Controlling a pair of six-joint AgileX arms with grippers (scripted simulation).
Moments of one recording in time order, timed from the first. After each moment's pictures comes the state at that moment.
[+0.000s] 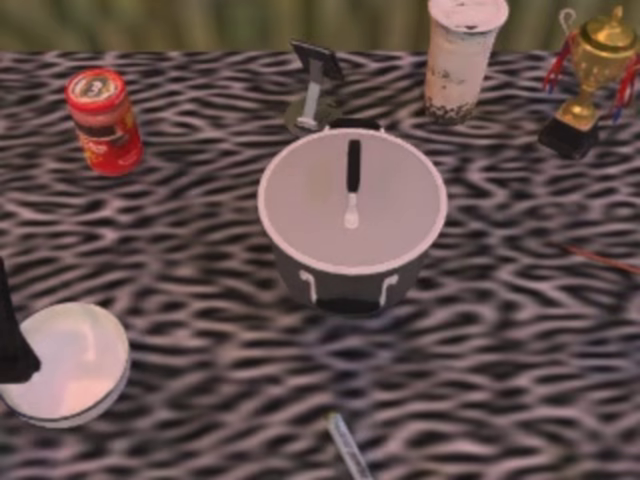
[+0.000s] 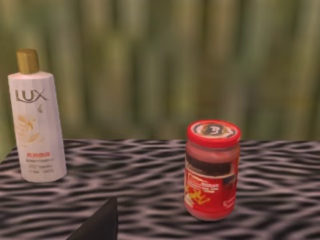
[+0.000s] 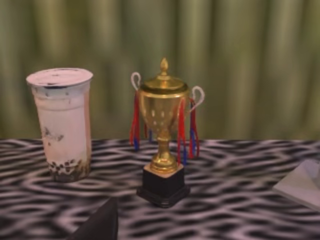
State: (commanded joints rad) left arm 0.00 0.00 0.00 0.00 0.00 0.00; right arm 0.00 0.00 0.00 0.00 0.00 0.00
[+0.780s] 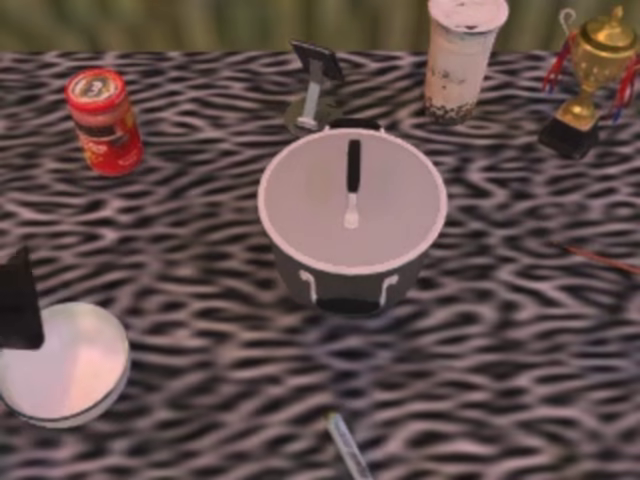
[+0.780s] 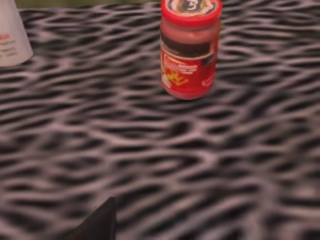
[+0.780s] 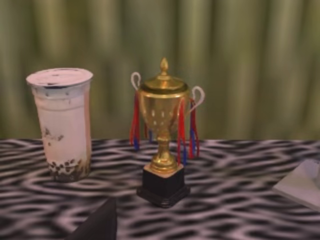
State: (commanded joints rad) left arm -0.02 0.52 0.39 -0.30 0.05 0.05; right arm 0.00 0.00 0.00 0.00 0.00 0.00
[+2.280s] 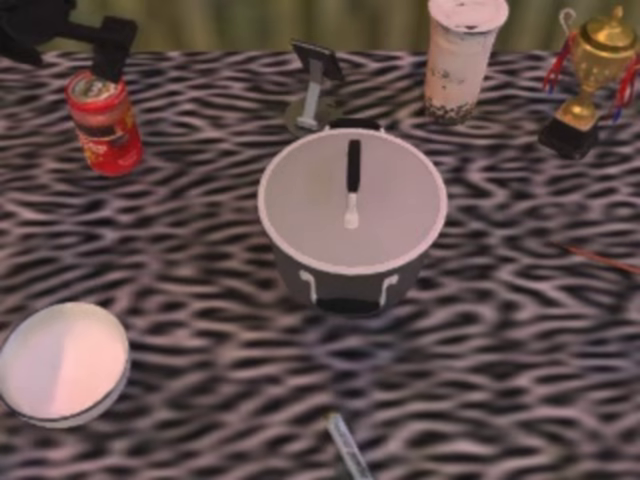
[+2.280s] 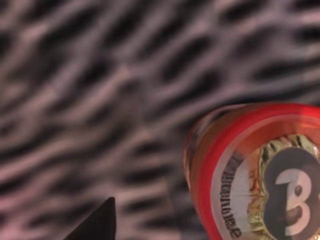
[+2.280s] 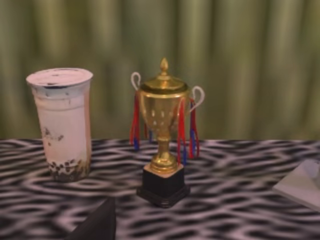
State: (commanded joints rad) left arm -0.03 2.45 2.36 -1.12 0.08 0.27; right arm 0.00 0.00 0.00 0.00 0.00 0.00
